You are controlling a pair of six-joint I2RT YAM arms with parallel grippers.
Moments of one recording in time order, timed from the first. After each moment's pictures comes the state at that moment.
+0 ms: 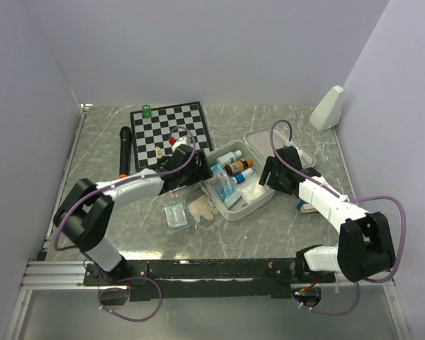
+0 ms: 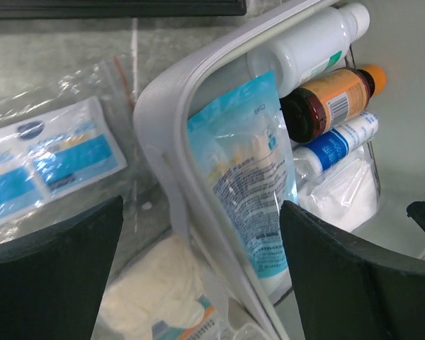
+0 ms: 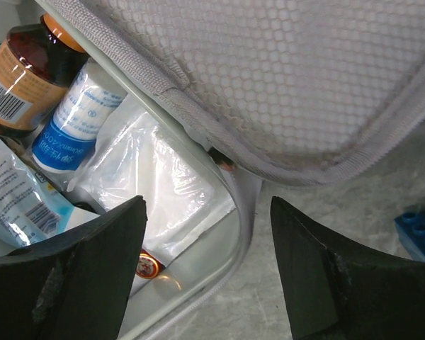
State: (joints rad) left arm -0.69 1.58 0.95 -0.11 -0.16 -0.87; right arm 0.29 1.28 0.78 -0.45 0.16 0.58
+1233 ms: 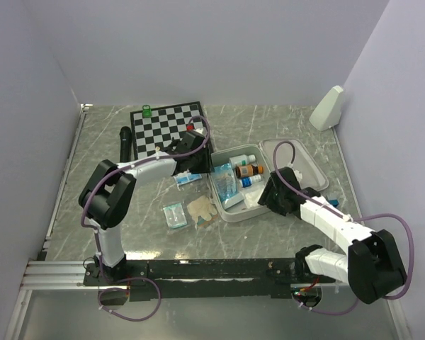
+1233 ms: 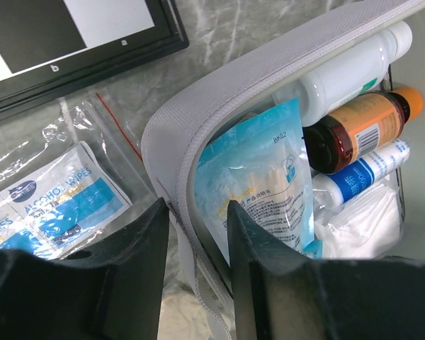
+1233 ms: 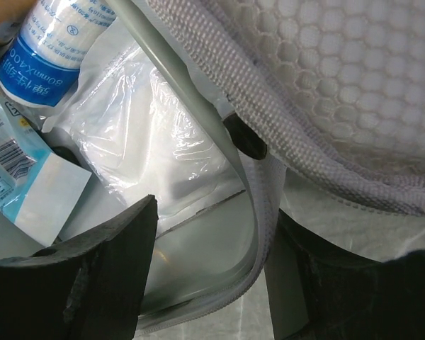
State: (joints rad) left arm -0.63 1.86 1.25 -0.20 0.05 -0.62; right arm 0.39 1.13 0.56 -0.45 0.11 0.80
